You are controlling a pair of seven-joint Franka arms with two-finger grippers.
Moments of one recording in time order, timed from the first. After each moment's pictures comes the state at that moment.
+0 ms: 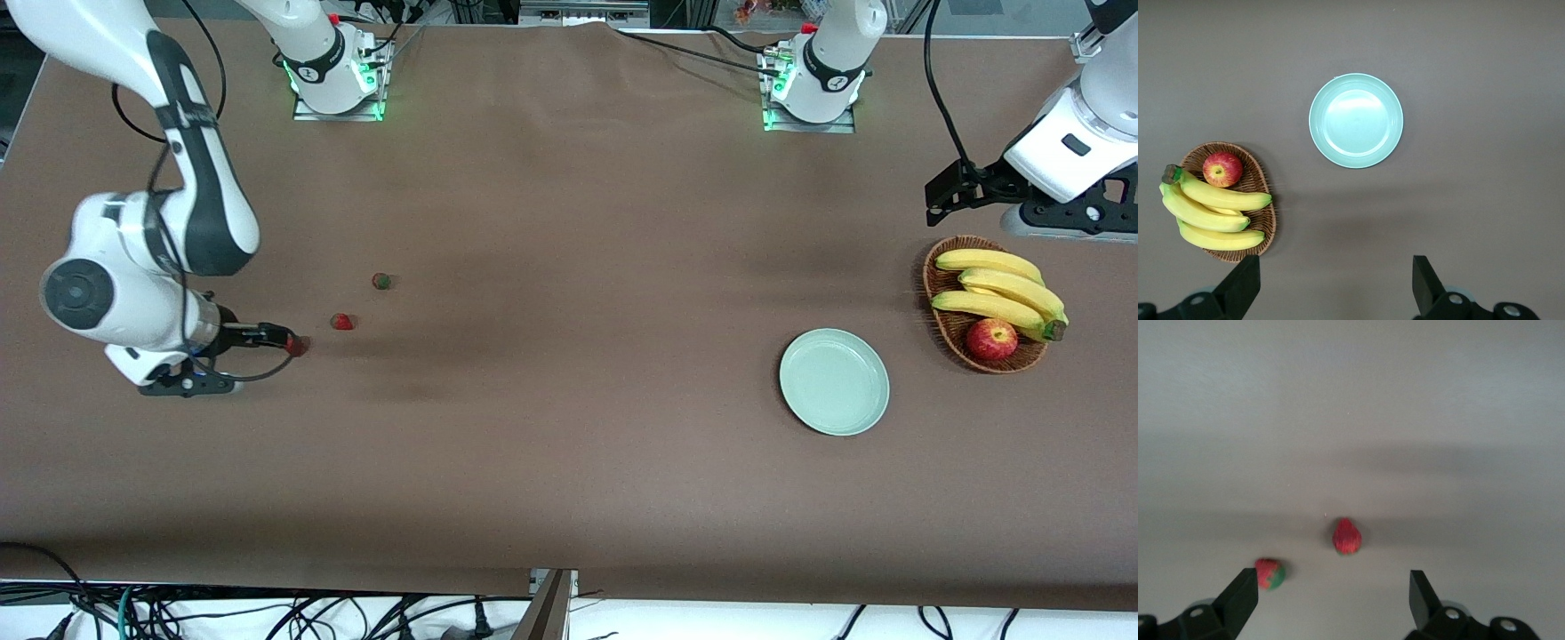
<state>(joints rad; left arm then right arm) 0.00 -0.03 -0.09 -1.66 0.04 1.61 -0.02 0.07 0.48 -0.02 -1.75 -0.06 2.12 0.04</state>
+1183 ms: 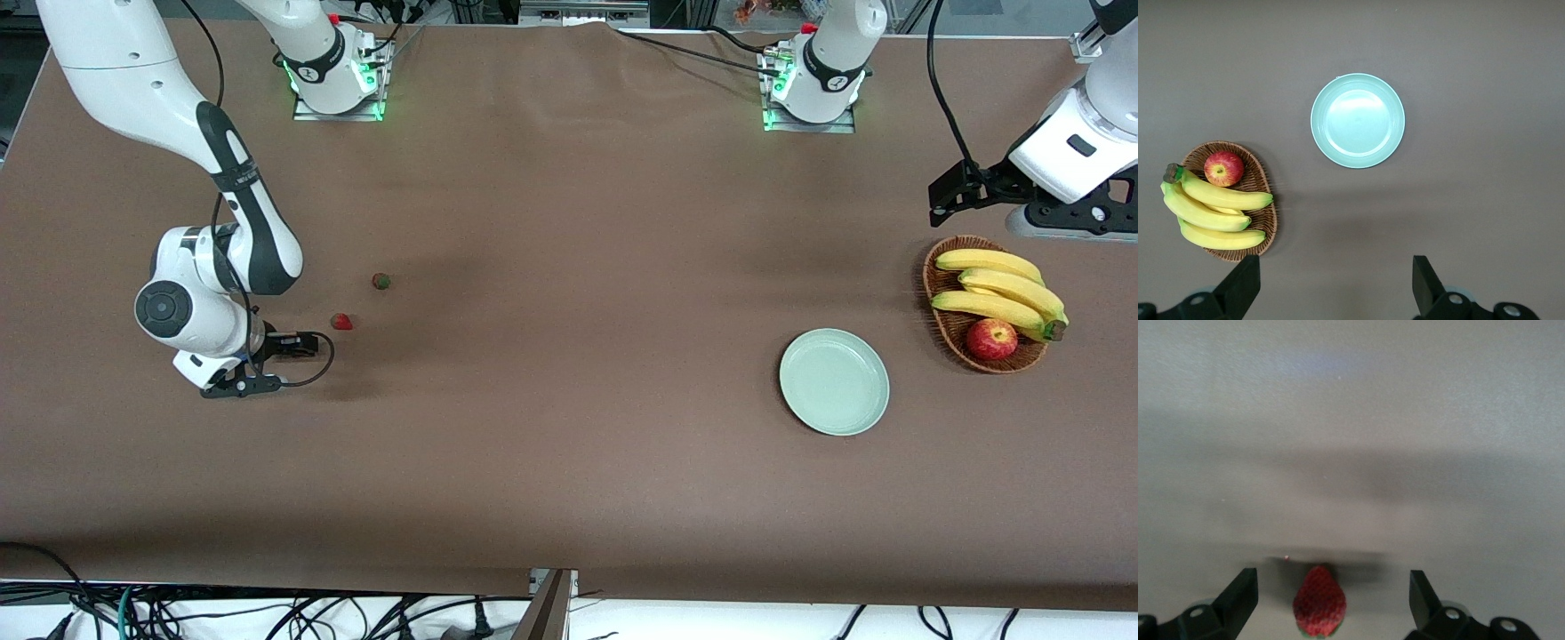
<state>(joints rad) 0.00 -0.03 -0.09 -1.66 0.04 1.61 -0.02 0.07 0.60 -0.05 -1.88 -0.06 2.39 -0.06</state>
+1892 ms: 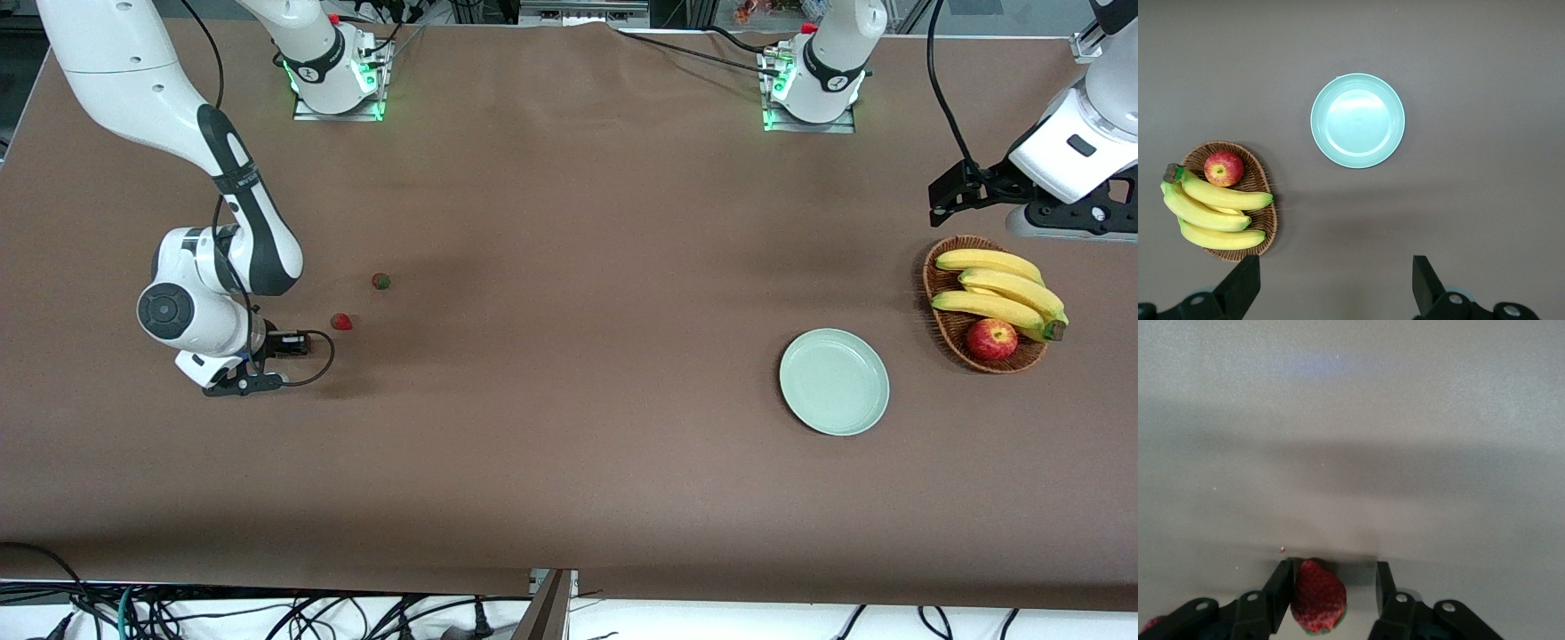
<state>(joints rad) 0.00 -0.03 -0.09 -1.66 0.04 1.61 -0.02 0.07 0.60 -0.05 -1.88 -0.06 2.37 -0.07</state>
